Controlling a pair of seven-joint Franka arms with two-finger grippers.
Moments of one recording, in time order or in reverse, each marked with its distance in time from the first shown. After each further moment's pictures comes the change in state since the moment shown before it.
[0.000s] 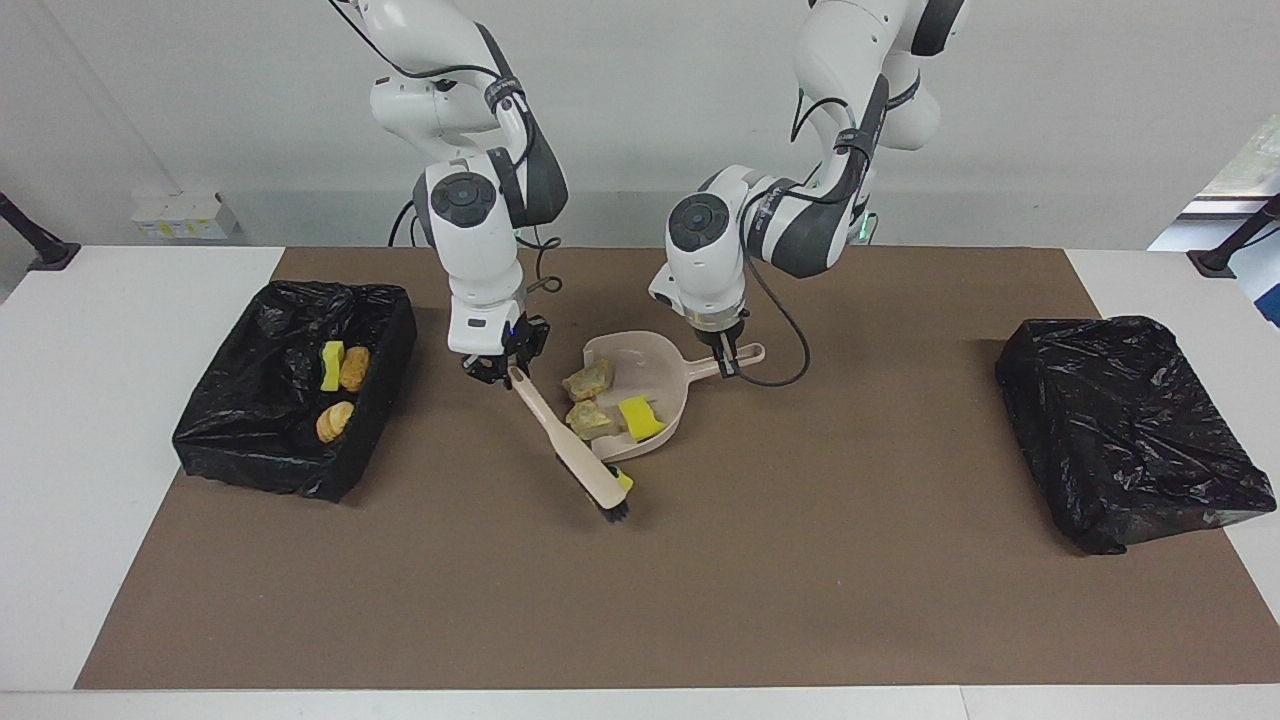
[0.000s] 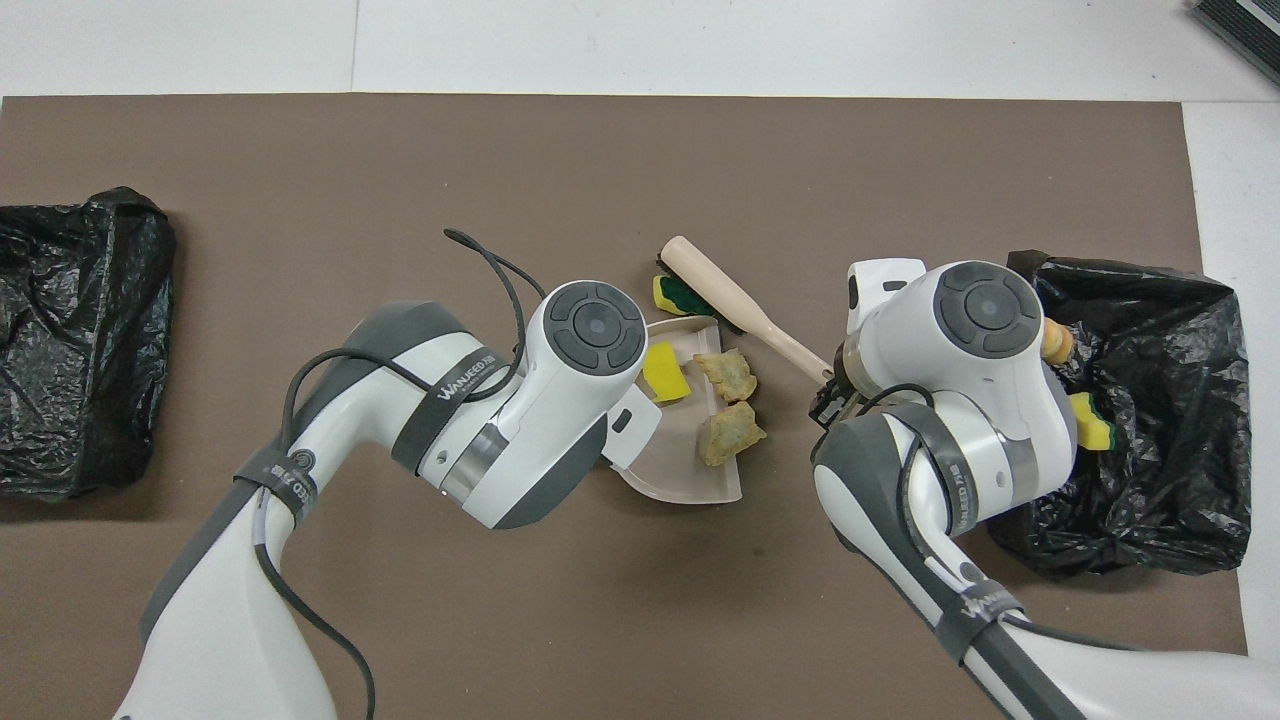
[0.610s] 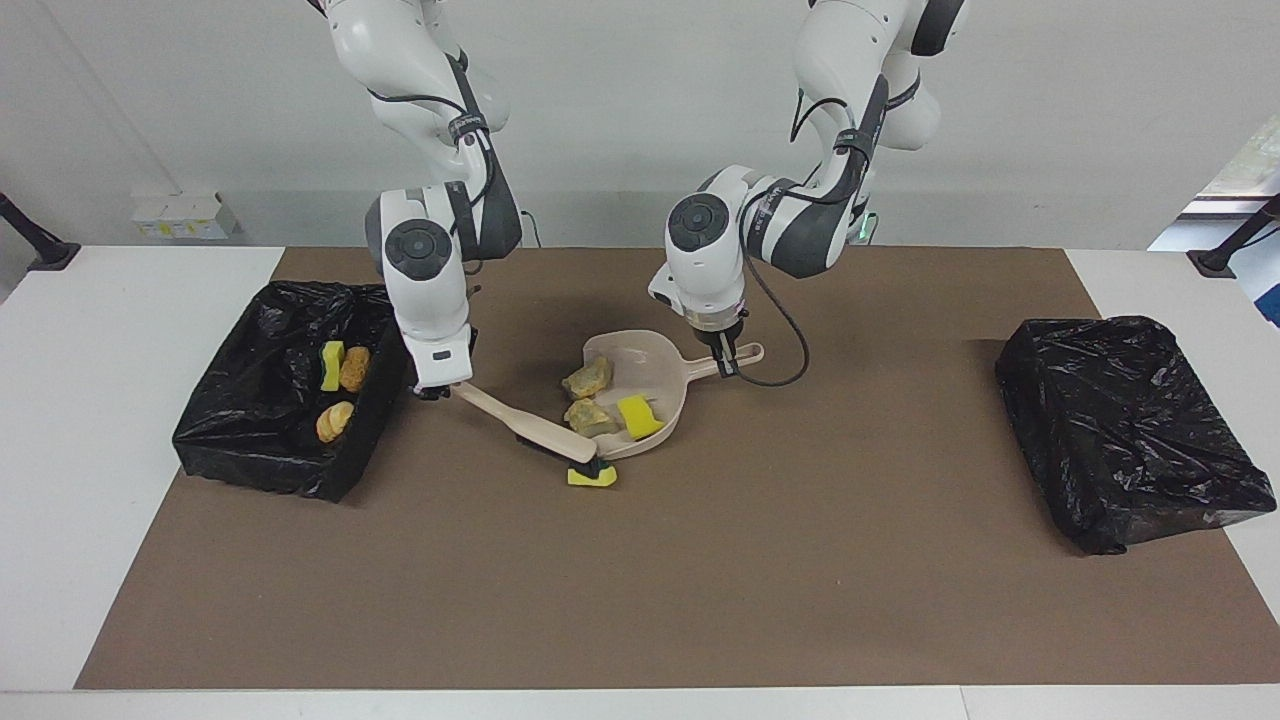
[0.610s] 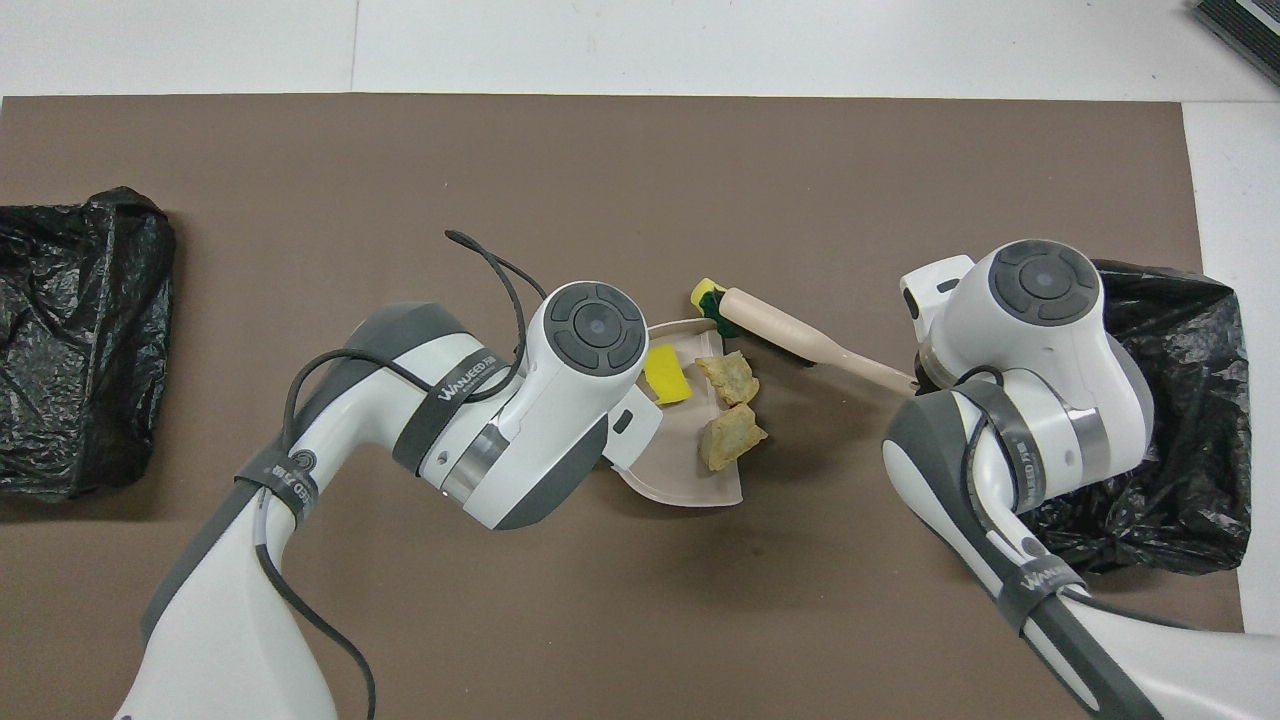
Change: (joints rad) left arm 0.000 0.000 -0.001 -0.001 -0.005 0.001 0.000; right arm -0.120 -0.019 -0.002 0.010 -0.146 -0.149 -0.284
